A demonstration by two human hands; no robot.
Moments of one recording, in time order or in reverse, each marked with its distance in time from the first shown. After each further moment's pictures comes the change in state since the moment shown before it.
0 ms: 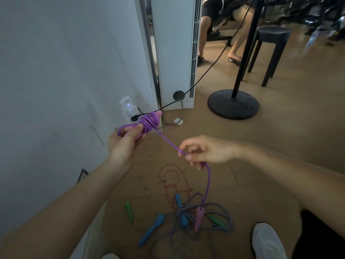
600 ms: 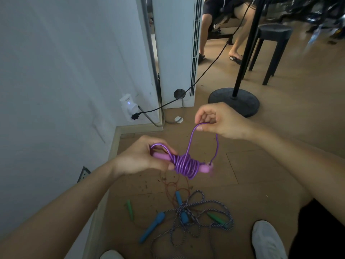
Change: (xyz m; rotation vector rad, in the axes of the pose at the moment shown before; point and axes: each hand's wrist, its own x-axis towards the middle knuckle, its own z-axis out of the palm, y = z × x) left_hand -0.042 0.026 0.009 0.682 -0.955 0.087; right_hand -0.009 -0.012 -0.044 -0.104 0.459 -0.147
